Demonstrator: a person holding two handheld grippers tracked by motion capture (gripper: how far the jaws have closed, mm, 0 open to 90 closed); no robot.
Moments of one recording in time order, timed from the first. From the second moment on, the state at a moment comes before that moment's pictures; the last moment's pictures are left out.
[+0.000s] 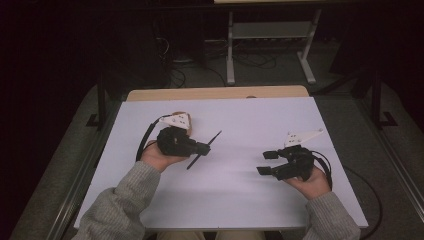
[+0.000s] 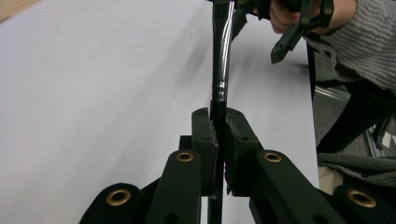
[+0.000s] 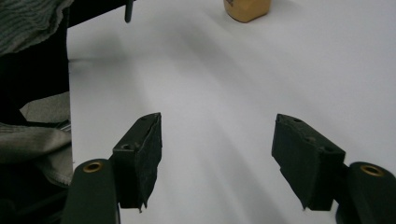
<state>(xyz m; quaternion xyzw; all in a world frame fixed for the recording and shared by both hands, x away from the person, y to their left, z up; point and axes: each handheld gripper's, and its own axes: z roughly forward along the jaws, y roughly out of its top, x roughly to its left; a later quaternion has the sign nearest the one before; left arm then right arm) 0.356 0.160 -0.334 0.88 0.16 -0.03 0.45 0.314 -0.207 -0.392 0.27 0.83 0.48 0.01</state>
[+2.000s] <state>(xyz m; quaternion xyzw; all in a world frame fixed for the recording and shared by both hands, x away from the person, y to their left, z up) 0.453 0.196 -0.287 0.82 0.26 0.05 0.50 0.309 -0.226 -0.406 0.32 0.82 0.47 0.05</state>
